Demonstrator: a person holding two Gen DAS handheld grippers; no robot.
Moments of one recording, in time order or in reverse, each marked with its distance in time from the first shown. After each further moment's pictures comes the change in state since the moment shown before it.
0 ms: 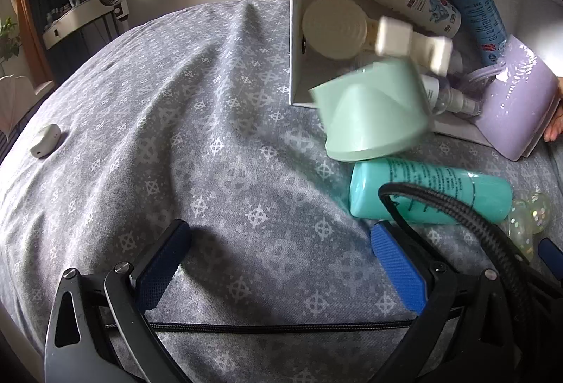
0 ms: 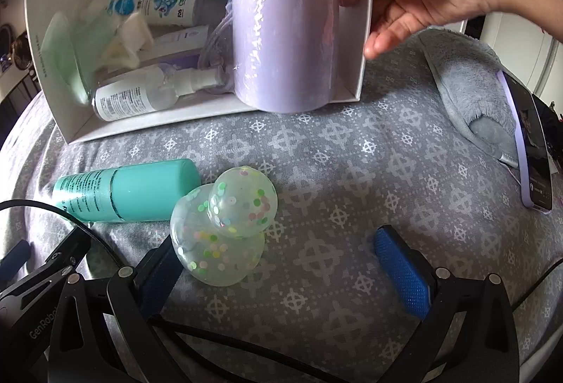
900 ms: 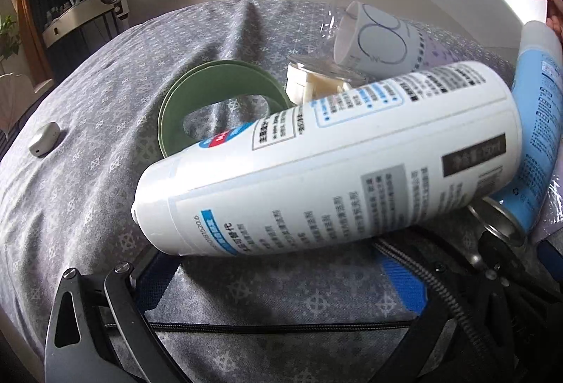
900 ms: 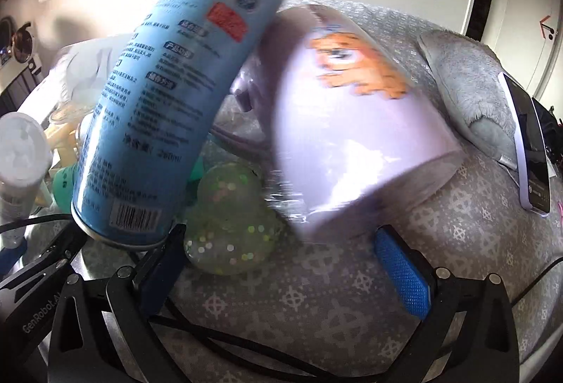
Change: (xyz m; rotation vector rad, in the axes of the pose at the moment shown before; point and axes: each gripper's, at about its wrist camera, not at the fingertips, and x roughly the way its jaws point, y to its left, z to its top) left arm -0.007 0.006 0.005 -0.005 0.003 -0.006; right arm 0.007 0.011 0.004 -0.022 0.010 -0.014
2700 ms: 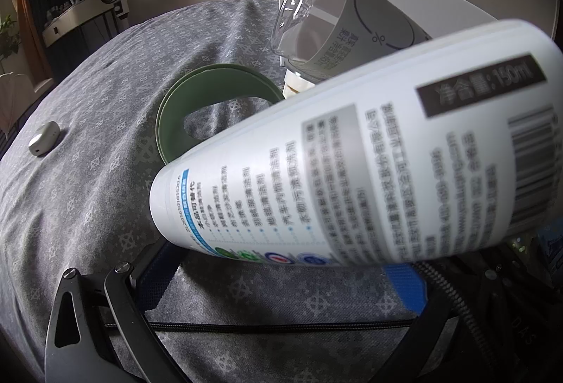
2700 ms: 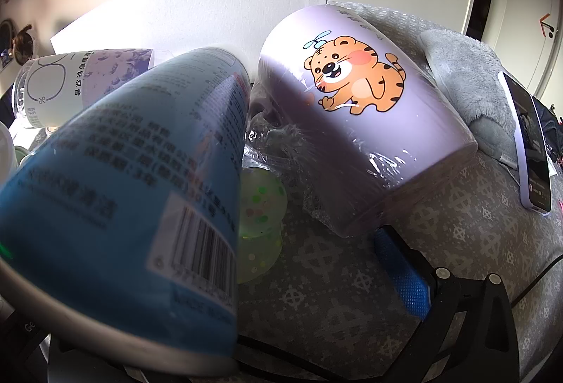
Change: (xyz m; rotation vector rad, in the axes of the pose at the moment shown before) left arm 0.006 -0.007 -0.005 0.000 0.002 -0.002; right arm 0.001 -0.009 0.004 0.008 -0.007 0.010
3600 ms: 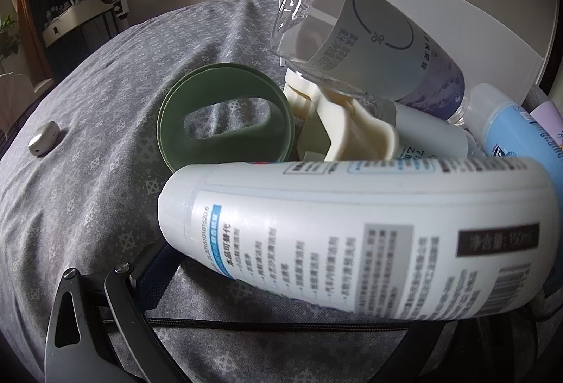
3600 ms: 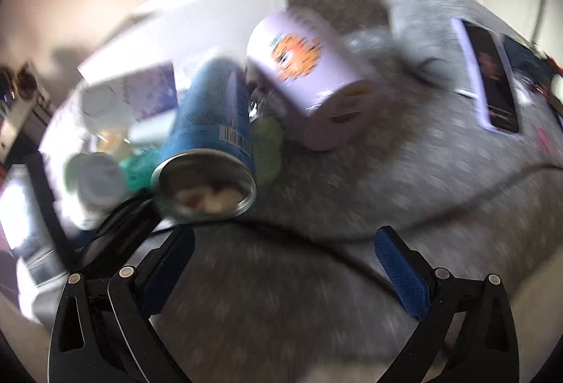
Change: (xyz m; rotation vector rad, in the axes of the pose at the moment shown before) left arm 0.002 0.003 0.002 0.000 -0.002 -0.004; right arm -0.112 -0.043 -0.021 0.204 0.075 0.136
